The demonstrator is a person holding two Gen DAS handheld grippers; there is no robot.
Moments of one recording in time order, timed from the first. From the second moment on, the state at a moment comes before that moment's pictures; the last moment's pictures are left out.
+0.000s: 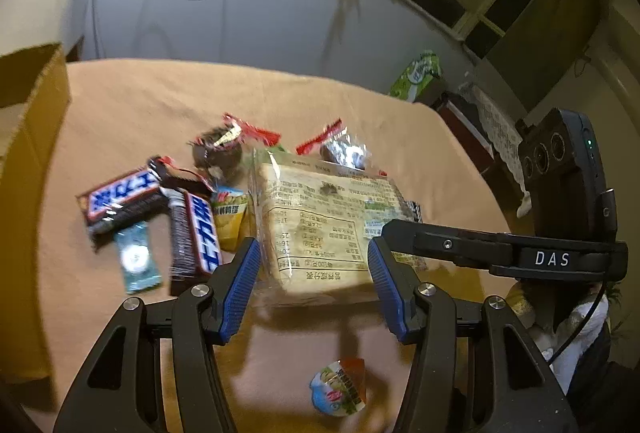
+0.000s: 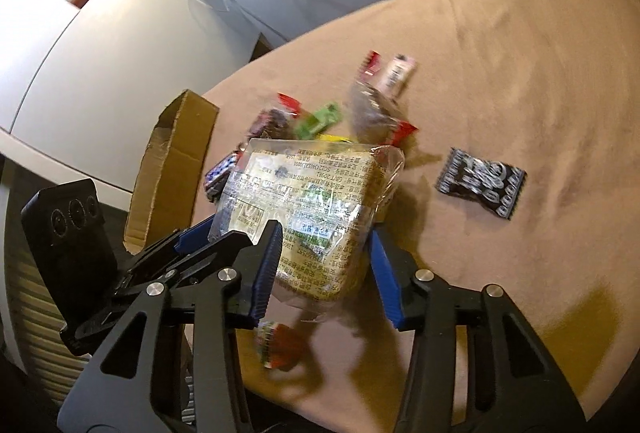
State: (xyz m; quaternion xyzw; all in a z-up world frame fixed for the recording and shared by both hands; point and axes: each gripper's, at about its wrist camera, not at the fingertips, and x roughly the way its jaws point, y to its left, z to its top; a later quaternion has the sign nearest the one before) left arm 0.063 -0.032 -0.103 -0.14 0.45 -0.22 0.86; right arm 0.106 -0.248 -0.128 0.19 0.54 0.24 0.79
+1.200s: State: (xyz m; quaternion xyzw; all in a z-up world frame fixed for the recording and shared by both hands) left arm -0.004 0.185 -0.074 -0.21 0.36 -0.02 0.91; right arm 0.130 0.041 -0.084 0.05 0.52 0.41 0.75
